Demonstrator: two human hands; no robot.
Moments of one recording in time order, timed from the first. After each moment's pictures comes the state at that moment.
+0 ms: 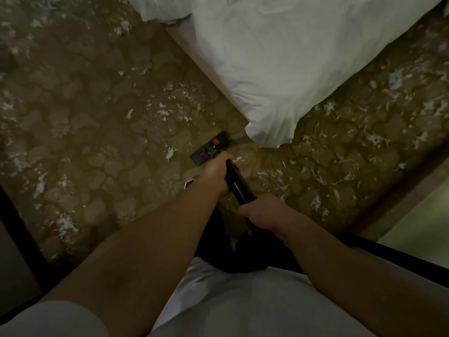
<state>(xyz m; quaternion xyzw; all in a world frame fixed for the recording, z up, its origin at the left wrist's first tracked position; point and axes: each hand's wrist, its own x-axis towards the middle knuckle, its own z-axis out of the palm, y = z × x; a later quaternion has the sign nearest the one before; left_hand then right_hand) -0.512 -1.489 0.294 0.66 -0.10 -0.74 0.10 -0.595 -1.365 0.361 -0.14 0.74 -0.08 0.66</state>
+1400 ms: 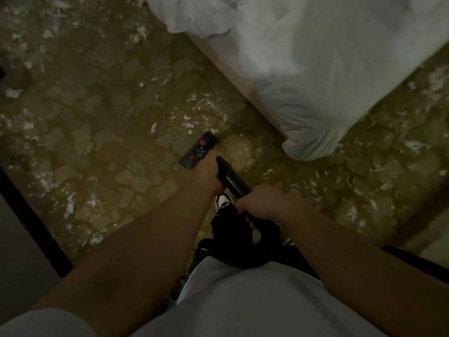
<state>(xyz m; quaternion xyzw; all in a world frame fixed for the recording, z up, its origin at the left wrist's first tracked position) -0.407 -1.696 0.282 0.69 -0.08 -0.71 0.11 -0.507 -1.580 0.356 -0.16 0.72 -0.06 0.68</state>
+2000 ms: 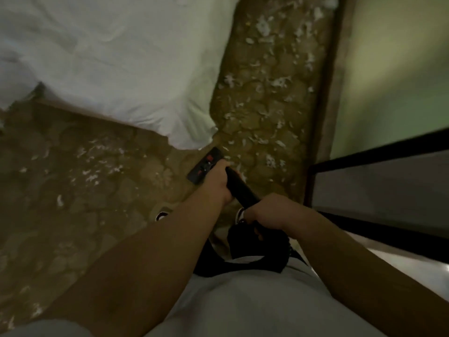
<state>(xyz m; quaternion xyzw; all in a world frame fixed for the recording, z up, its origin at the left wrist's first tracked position) -0.645 -1.362 0.288 0.58 -0.21 -0.77 -0.13 -0.665 -1.221 0.377 0.10 0.74 -0.18 0.64</state>
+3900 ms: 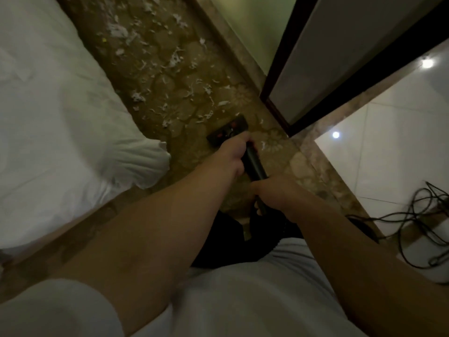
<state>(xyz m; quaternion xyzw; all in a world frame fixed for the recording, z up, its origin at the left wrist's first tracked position) -0.662 -1.277 0.292 0.37 -0.51 -0.60 -0.49 -0.554 -1.202 0.372 0.42 0.64 -0.48 0.42</state>
